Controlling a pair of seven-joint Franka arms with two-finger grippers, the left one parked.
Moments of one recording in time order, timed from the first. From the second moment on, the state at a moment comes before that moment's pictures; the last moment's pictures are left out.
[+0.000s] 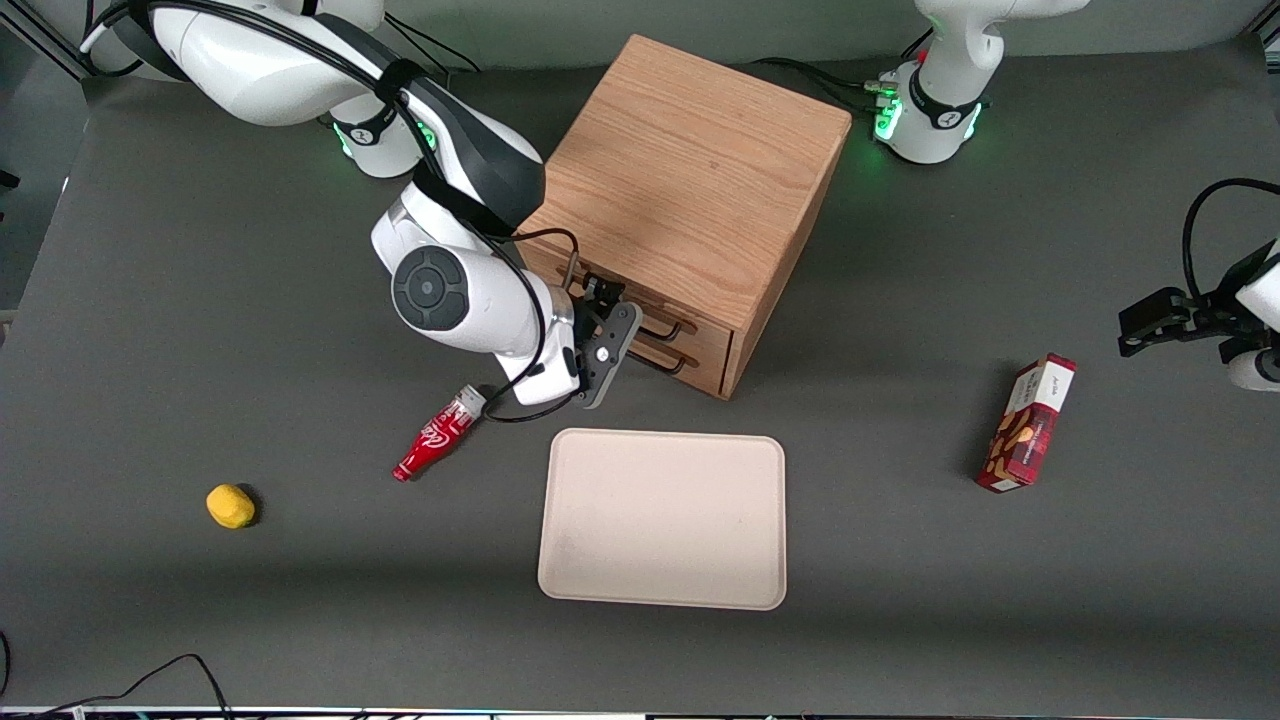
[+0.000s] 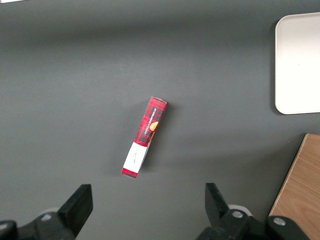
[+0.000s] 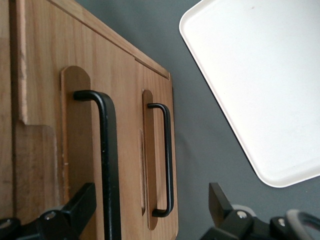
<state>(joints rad) 0.10 0.62 0.65 -1.41 0.03 1.94 -0.35</state>
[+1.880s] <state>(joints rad) 0.07 0.69 0.49 -1.20 -0.08 2.00 -0.45</state>
